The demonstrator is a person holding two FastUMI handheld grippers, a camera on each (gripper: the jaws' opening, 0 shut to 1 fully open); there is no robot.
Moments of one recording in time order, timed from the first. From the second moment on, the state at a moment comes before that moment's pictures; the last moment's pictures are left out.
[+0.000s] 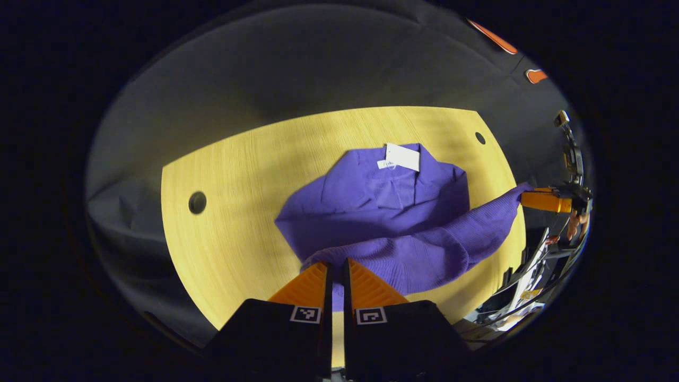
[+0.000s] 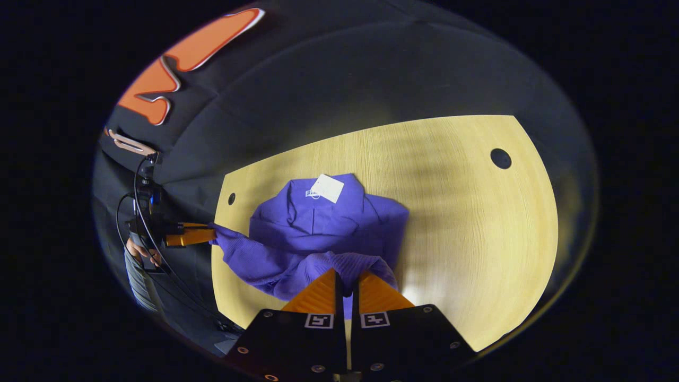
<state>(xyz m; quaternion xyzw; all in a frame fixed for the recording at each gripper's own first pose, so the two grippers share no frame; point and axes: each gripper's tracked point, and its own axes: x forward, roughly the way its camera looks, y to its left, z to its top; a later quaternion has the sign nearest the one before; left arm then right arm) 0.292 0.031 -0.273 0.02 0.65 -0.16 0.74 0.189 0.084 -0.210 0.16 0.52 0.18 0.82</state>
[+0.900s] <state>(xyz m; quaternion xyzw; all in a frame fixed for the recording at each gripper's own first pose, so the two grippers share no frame) 0.390 0.059 -0.259 -0.04 0.45 0.00 0.89 0.288 0.044 -0.188 0.26 0.39 0.08 0.88</state>
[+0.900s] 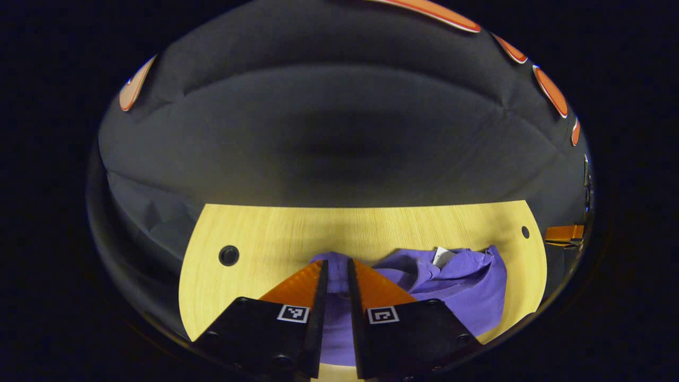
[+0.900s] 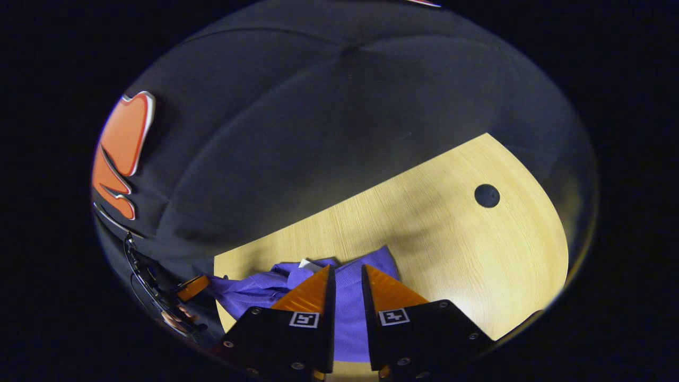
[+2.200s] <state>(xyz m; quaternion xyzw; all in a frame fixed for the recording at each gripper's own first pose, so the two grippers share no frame) 0.271 0.039 -0.014 -0.01 0.16 -0.02 0.99 0.154 0.055 -0.011 0.11 0.14 0.11 0.98</state>
